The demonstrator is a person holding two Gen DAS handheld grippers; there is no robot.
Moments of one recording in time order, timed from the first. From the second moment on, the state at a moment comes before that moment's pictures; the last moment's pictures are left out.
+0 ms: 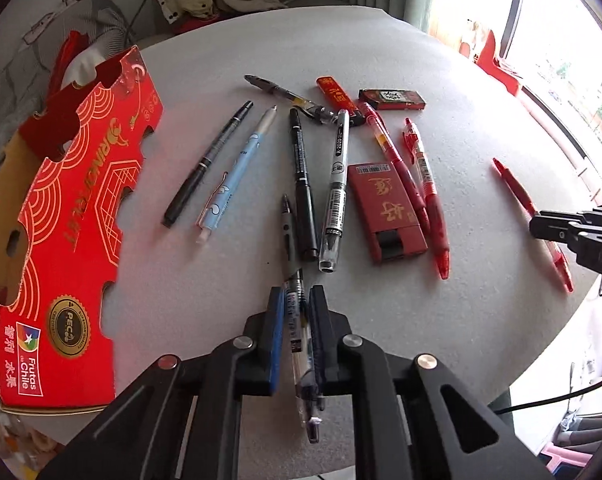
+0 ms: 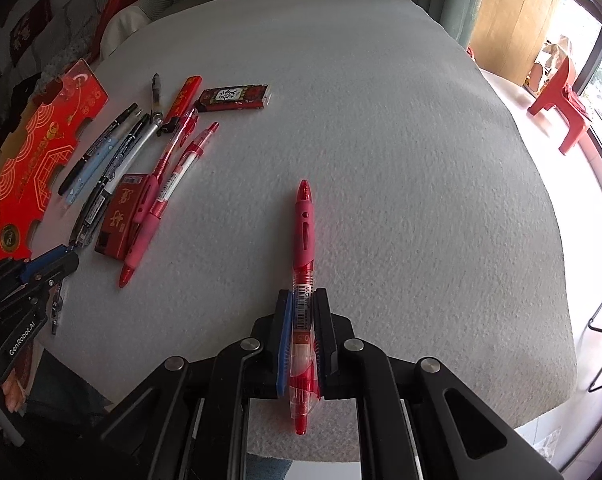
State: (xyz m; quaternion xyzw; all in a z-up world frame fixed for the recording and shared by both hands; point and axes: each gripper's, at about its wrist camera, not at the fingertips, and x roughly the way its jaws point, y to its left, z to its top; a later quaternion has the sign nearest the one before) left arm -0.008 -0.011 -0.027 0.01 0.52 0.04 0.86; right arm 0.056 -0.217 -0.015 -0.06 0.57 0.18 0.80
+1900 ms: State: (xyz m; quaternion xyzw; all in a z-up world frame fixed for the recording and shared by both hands) left arm -0.029 -0.030 0.019 -0.01 0.45 0.00 0.89; right arm 0.021 -0.224 0.030 0.04 0.51 0.16 0.84
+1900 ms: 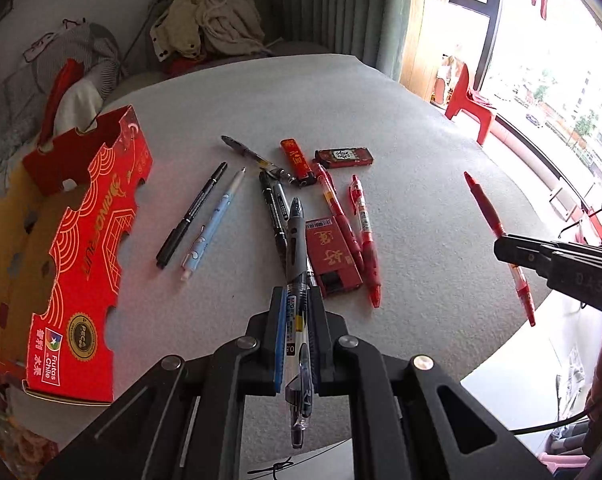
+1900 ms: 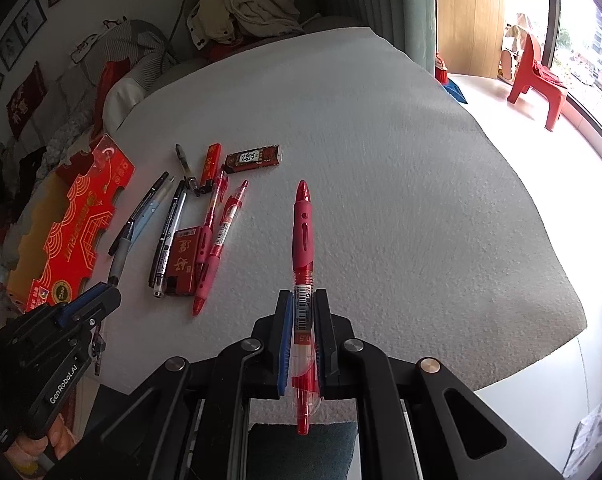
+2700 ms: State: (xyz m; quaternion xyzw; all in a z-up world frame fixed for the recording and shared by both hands) left arm -0.042 0.021 0.082 -0.06 0.37 0.01 0.93; right arm 0.023 -0.147 0.097 0.00 0.46 0.20 0.86
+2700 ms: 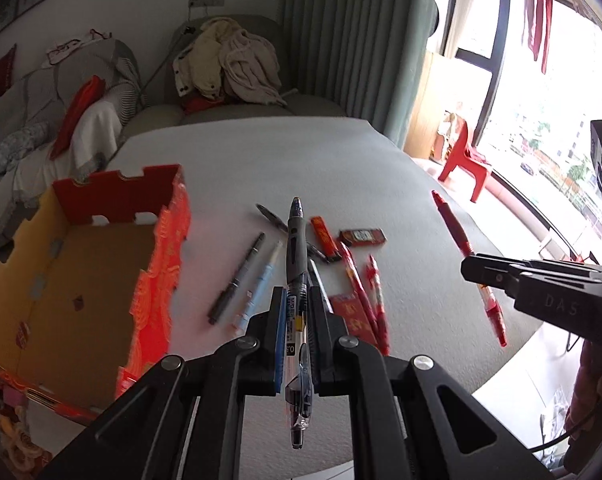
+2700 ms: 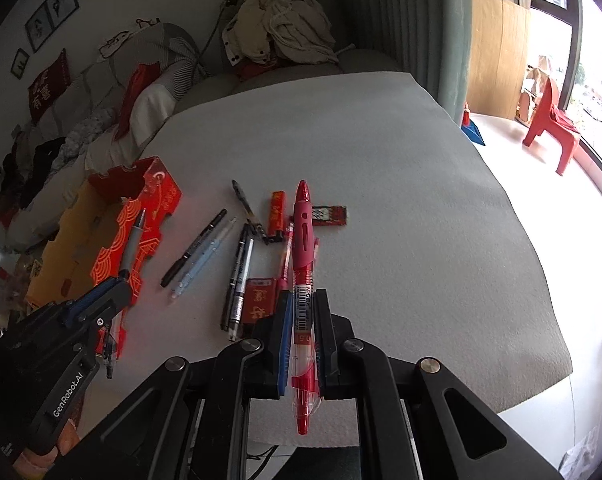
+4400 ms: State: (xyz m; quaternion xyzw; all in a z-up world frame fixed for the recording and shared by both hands) left arm -0.122 0.205 0.124 -0.14 0.30 0.21 0.92; right arm -0.004 0.078 0.134 -0.02 0.44 0.44 0.78
